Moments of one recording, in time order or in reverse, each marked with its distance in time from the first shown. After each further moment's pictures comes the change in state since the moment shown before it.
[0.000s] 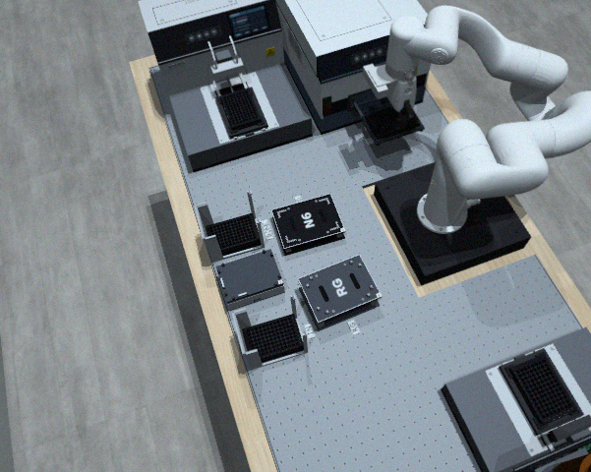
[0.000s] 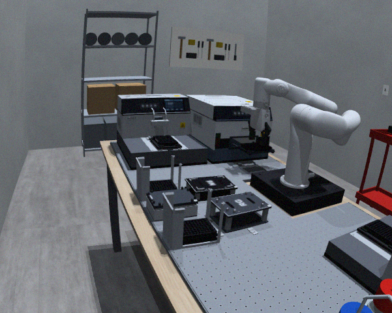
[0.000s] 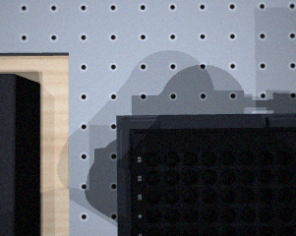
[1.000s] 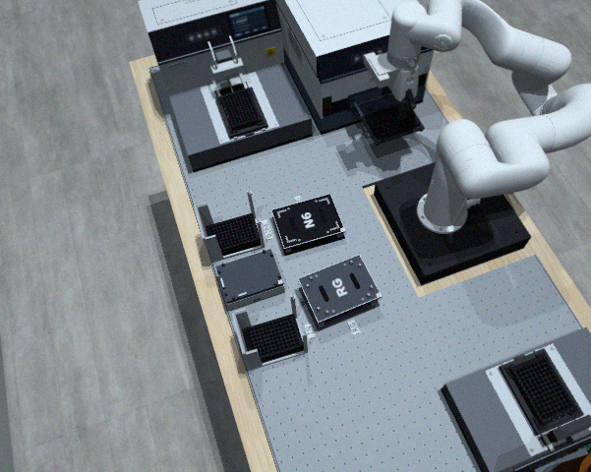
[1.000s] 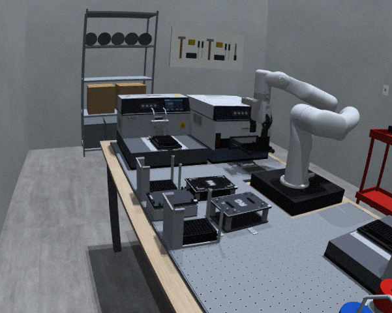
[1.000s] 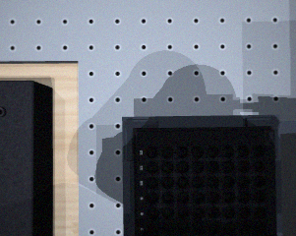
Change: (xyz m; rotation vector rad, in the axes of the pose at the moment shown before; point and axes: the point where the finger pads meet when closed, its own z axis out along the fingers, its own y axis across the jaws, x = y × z) arm 0.000 0.000 -0.036 0.000 0.000 0.000
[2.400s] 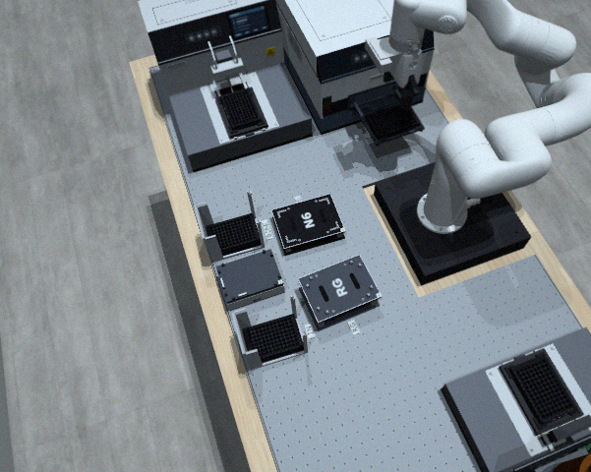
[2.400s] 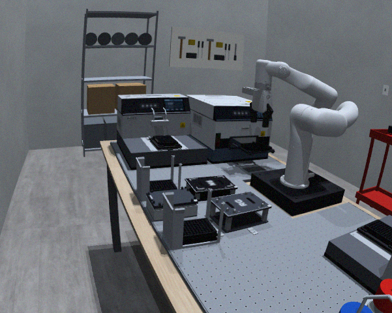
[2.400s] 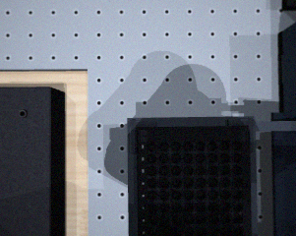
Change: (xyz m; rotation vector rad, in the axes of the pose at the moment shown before) arm 0.000 0.000 -0.047 0.000 0.000 0.000
